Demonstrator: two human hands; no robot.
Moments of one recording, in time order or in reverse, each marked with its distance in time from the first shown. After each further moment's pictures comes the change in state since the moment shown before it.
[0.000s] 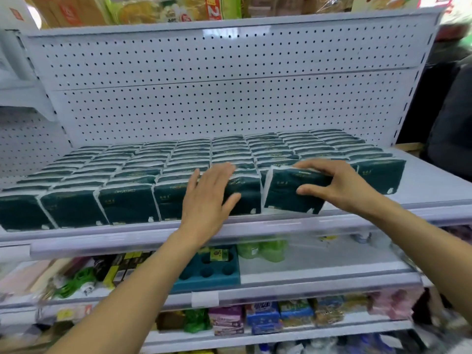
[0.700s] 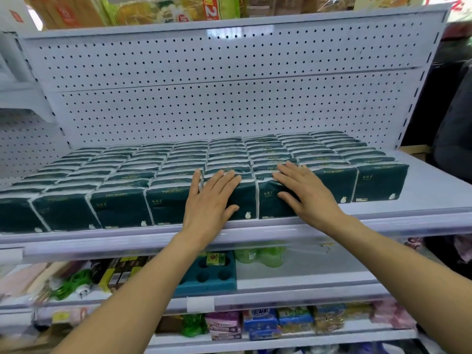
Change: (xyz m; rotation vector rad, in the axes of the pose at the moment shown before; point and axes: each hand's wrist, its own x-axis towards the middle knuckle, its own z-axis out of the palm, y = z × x) left_hand 0.010 -0.005 0.036 0.279 -0.020 0.121; right_hand 0.025 0.054 0.054 -0.536 0.111 -0.302
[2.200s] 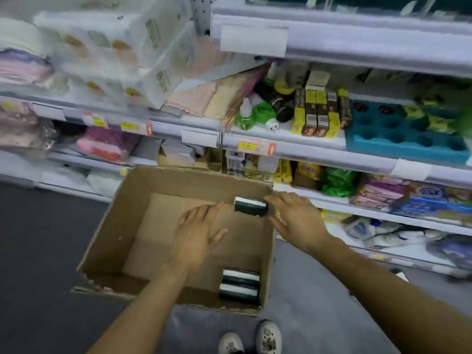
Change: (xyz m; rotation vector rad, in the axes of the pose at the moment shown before) left_hand -0.557 -0.304 0.008 -0.298 -0.705 -0.522; right_hand -0.105 -0.509 0.332 0.104 -0.679 -0.013
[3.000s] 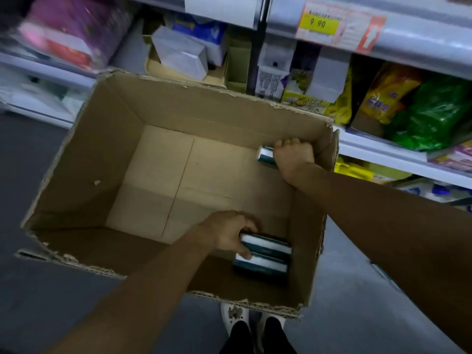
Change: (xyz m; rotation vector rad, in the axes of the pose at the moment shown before) left_hand 0.015 -0.058 0.192 -0.316 -0.822 0.133; right_hand 0.130 -0.001 0.207 -0.404 -0.471 0.173
